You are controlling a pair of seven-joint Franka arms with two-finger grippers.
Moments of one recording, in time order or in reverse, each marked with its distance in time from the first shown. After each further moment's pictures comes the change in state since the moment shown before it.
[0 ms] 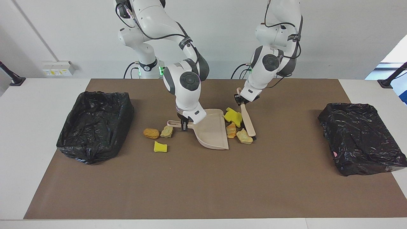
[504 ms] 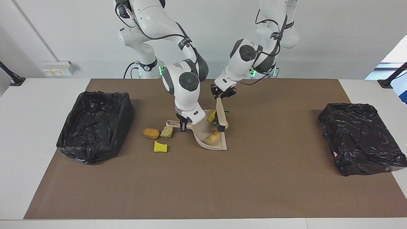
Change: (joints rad) left arm -0.191 0.029 -0.014 0.099 -0.108 0.061 0.052; right arm -0.002 -0.001 -0.001 -0.002 -0.004 0.000 0.000
